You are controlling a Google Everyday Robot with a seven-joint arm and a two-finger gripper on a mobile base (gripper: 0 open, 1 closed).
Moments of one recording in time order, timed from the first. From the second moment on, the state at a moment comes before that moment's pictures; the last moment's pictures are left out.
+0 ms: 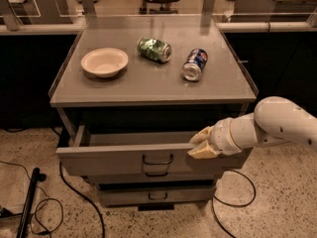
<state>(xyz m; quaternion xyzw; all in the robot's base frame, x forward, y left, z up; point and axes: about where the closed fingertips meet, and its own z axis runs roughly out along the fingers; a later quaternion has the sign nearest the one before) 0.534 -0.125 0.678 -0.59 0.71 0.15 0.34</state>
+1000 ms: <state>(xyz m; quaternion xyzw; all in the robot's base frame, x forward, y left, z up) 0.534 -0.125 0.678 -0.59 0.71 0.15 0.34</state>
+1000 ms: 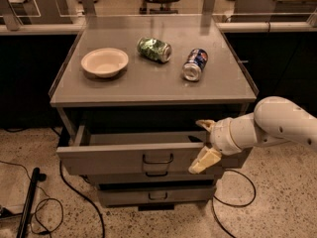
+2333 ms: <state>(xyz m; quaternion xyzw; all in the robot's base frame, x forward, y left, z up) 0.448 -0.145 0.687 -0.59 0.71 0.15 0.34</state>
